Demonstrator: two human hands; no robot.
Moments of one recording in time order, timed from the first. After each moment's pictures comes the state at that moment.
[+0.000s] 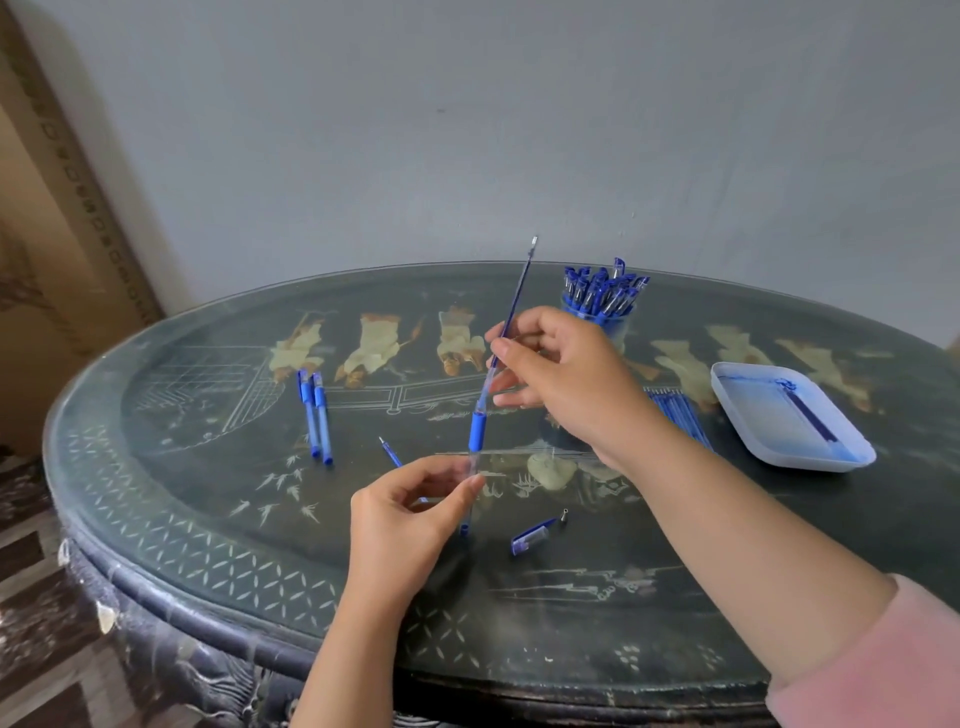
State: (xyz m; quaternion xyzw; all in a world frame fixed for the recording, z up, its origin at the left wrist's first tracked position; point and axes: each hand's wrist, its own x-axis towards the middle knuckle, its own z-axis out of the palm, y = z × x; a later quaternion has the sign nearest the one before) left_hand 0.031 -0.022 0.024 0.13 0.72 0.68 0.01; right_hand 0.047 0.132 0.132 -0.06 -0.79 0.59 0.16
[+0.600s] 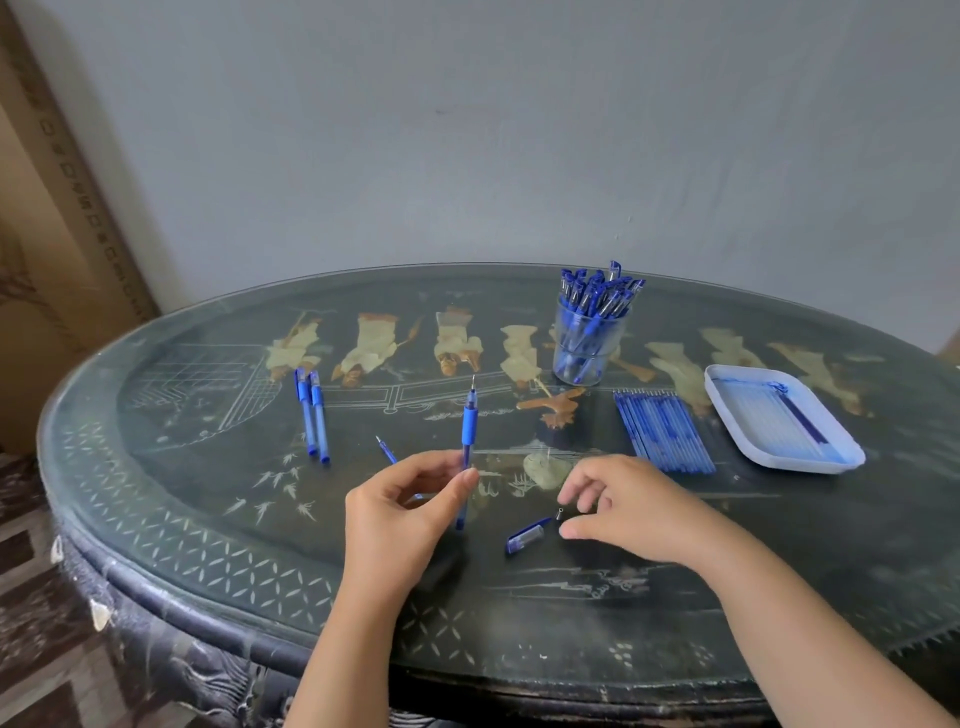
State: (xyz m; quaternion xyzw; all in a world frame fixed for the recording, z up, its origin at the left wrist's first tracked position) left_hand 0.032 -0.023 0.027 0.12 0.71 0.70 0.02; right_hand 0.103 0.186 0.061 -0.14 -0.95 0.27 -0.09
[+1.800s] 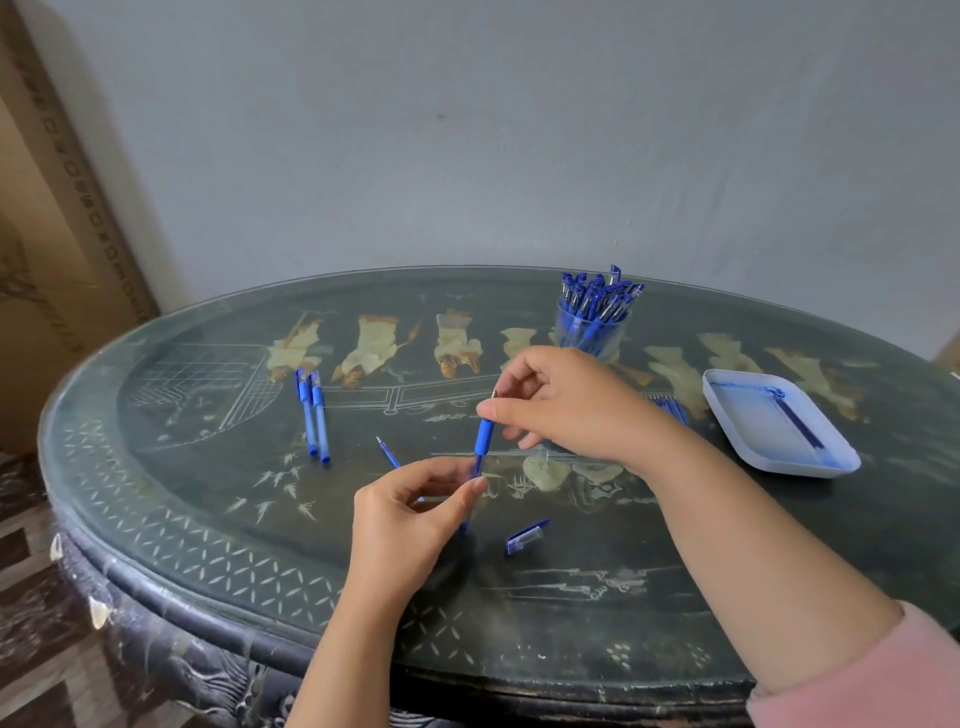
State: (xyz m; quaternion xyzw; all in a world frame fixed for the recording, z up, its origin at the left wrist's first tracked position) left_hand 0.034 -0.022 0.027 0.16 0.72 0.67 0.01; right_hand 0.057 0.140 0.131 -0.06 -0.90 0.44 0.04
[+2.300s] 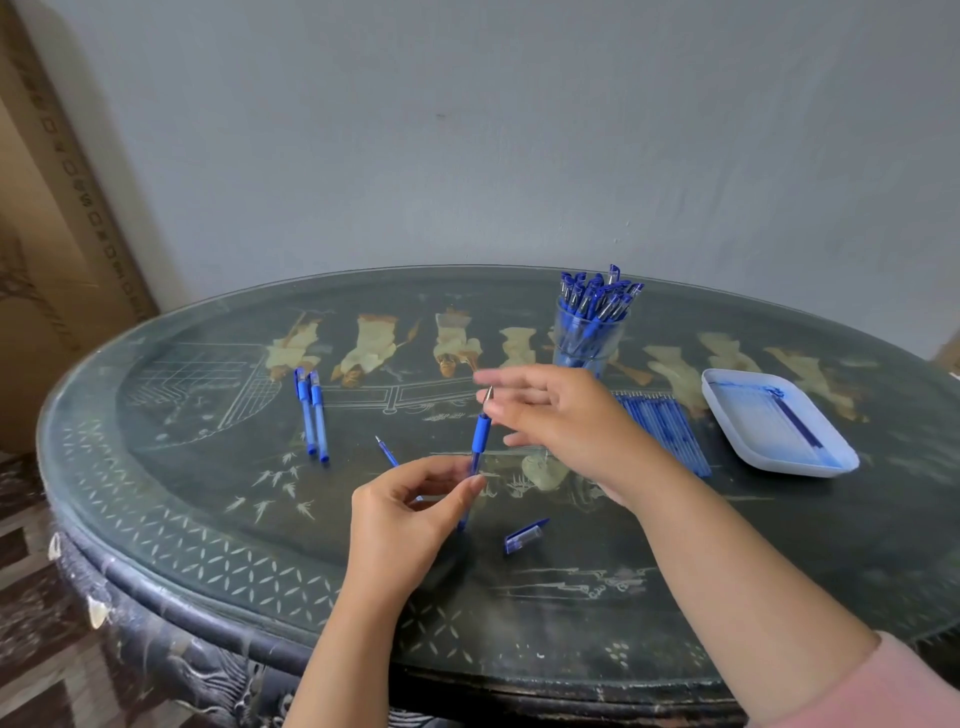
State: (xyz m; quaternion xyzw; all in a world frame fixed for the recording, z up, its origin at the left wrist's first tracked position) left_hand 0.033 -0.021 0.026 0.15 0.72 0.67 0.01; right_hand 0.063 0.138 0.110 -0.05 -0.85 0.52 0.06
